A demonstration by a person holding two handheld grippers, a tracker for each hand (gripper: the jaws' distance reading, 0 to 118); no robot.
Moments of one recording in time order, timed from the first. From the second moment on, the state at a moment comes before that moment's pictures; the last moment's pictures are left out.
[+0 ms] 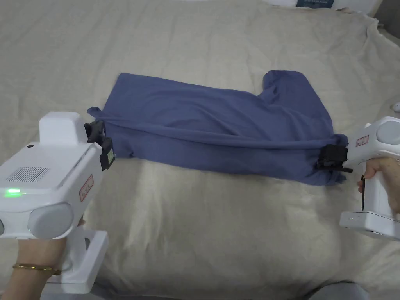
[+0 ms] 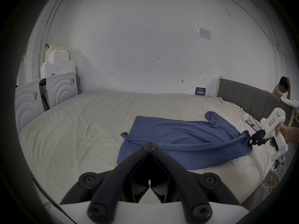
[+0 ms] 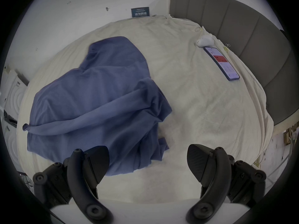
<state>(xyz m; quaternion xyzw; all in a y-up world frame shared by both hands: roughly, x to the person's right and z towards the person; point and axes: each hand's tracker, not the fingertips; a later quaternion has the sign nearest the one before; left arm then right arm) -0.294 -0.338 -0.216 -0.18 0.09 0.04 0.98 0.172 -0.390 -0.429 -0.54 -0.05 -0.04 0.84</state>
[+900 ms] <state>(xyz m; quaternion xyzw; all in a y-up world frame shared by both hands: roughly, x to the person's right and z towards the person) -0.385 -0.344 -0.357 -0.44 0.13 0.07 0.88 0.165 -0.396 -0.437 -0.55 -0.03 -0.05 0.83</state>
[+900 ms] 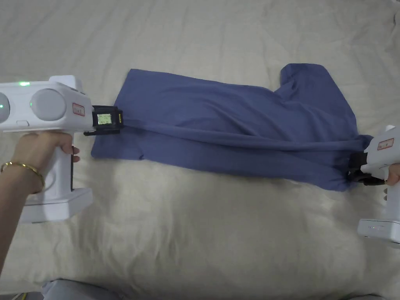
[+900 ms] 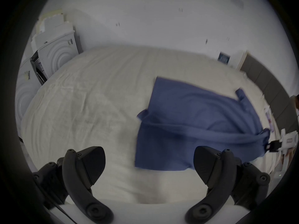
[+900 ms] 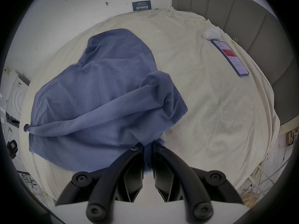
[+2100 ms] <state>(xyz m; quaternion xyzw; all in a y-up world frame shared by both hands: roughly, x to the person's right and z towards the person) -0.398 -0.310 -0.329 -0.49 0.08 0.07 0.86 0.198 -0.349 -0.412 -0.54 0.04 -0.04 0.84</state>
